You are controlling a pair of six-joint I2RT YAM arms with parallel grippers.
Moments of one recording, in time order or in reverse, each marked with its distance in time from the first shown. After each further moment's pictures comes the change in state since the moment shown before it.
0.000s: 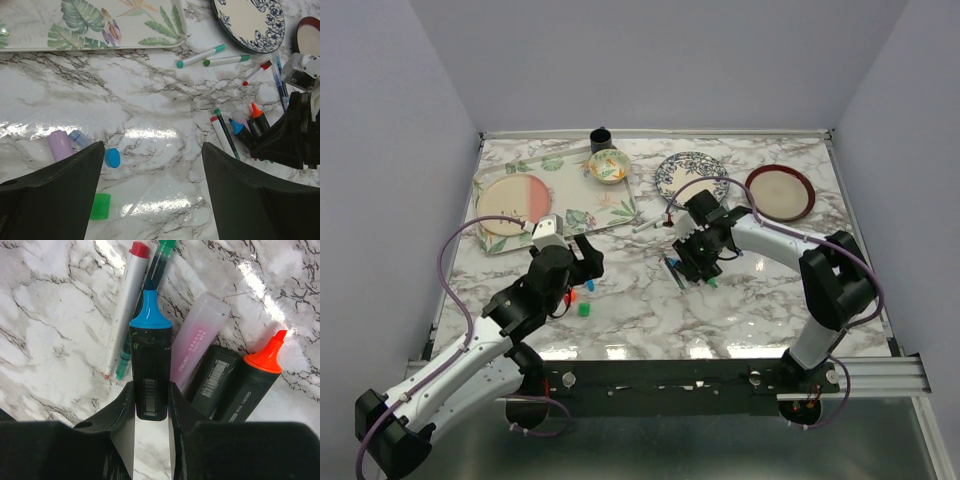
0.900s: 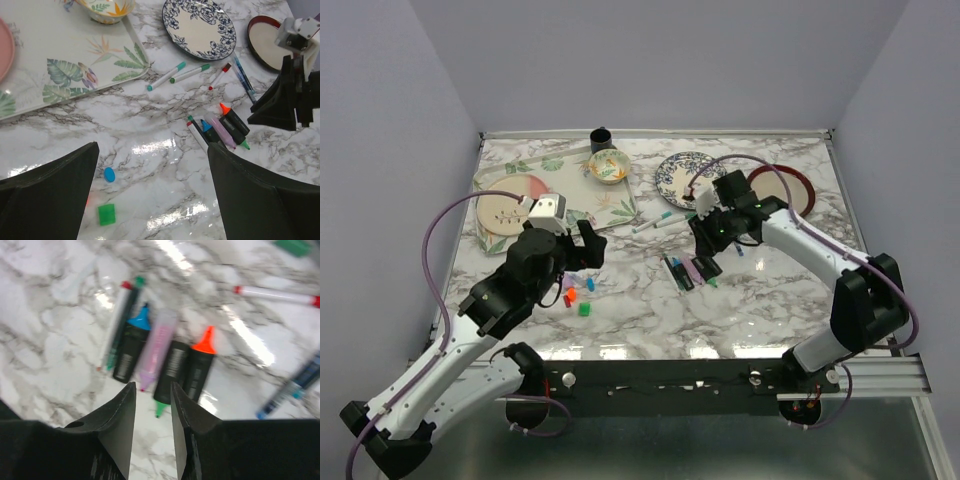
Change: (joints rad) left arm 0.001 -0.006 0.244 -0.124 0.109 0.204; right arm -0.085 -0.156 0.024 -0.011 -0.032 -0.027
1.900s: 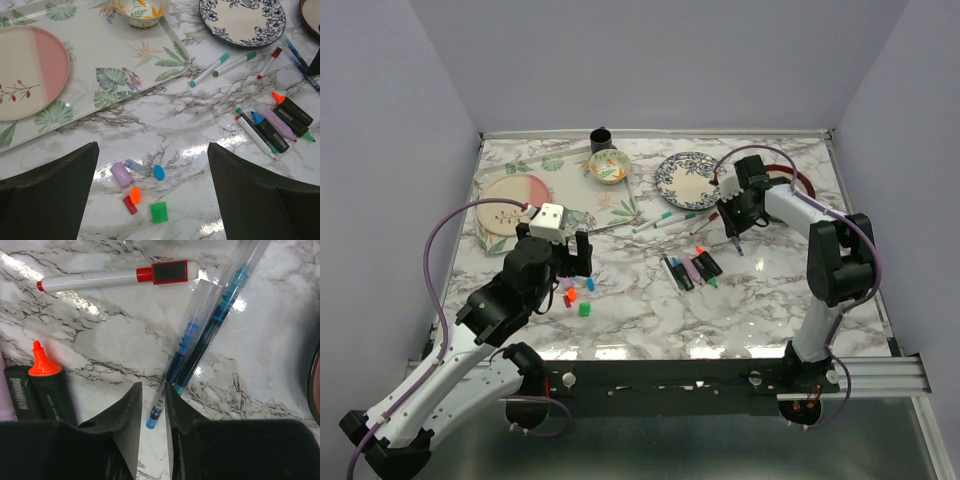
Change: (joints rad) left arm 0.010 -0.060 -0.045 -0.018 -0.081 0.253; right arm -0.275 0.278 0.156 0.014 0.141 -0.113
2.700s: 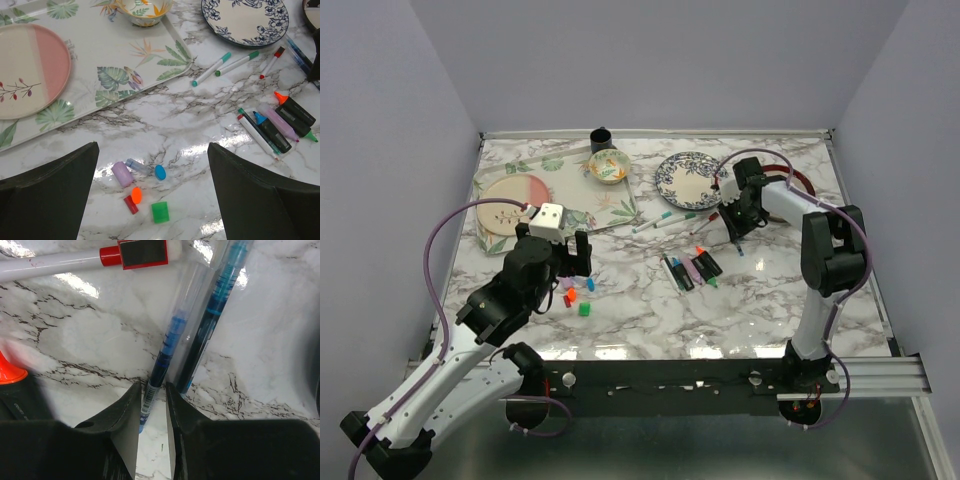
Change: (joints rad) left arm 0.012 0.000 -0.003 0.000 0.005 0.002; right arm -0.019 0.093 0.047 -0.059 0.047 -0.008
